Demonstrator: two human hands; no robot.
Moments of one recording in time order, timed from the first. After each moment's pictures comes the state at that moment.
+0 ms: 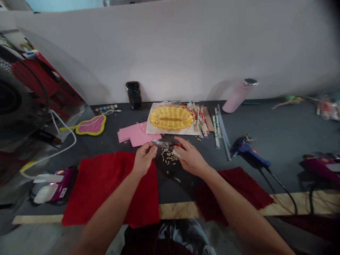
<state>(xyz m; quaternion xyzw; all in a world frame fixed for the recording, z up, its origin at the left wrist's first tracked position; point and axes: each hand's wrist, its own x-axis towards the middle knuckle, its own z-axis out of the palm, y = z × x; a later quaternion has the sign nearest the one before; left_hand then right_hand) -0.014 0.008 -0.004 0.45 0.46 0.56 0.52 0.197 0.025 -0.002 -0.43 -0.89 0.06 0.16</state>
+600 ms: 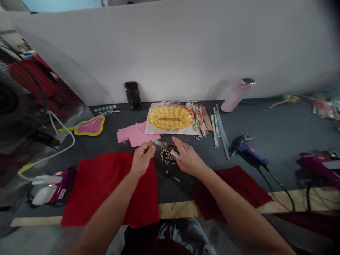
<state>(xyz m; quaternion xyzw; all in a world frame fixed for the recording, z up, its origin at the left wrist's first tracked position) -0.017 0.008 -0.002 0.45 0.49 0.55 0.51 0.190 0.021 -0.001 -0.46 -0.87 0.11 0.14</state>
